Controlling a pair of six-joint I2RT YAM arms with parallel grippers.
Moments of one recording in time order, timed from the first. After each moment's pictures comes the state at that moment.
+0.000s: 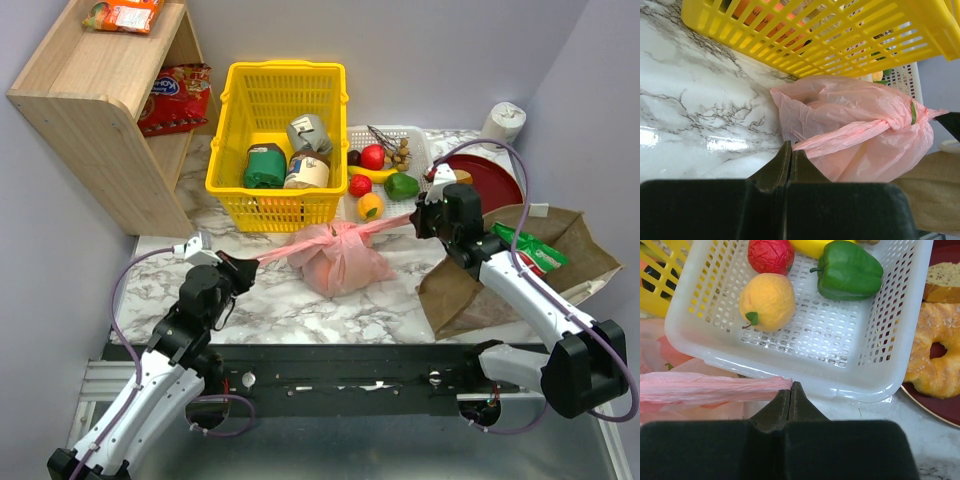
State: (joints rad) left arm -0.47 0.40 0.37 -0.28 -0.22 -0.83; right arm 0.34 1.17 0.81 -0.13 0.03 0.06
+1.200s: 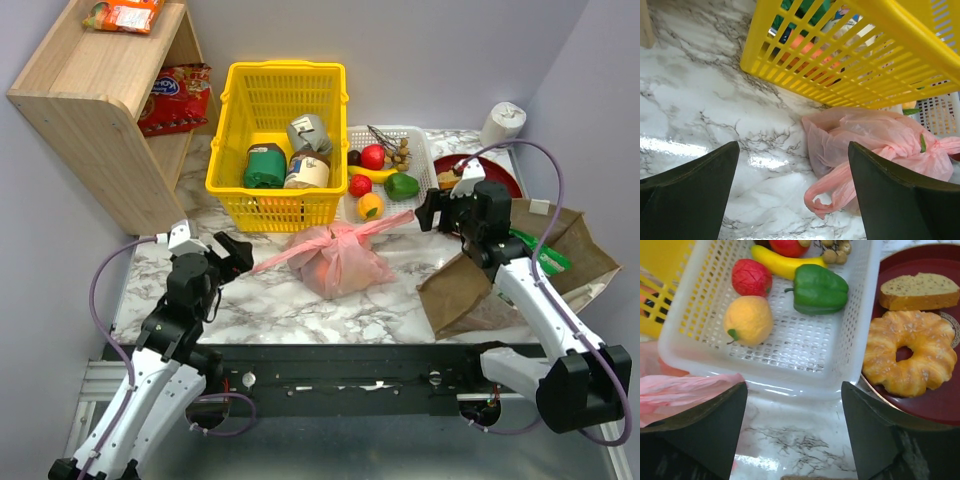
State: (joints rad) left arm -0.38 0.45 0.51 -0.40 -0.29 -0.68; right arm 0.18 1.10 0.80 -0.12 -0.12 0.06
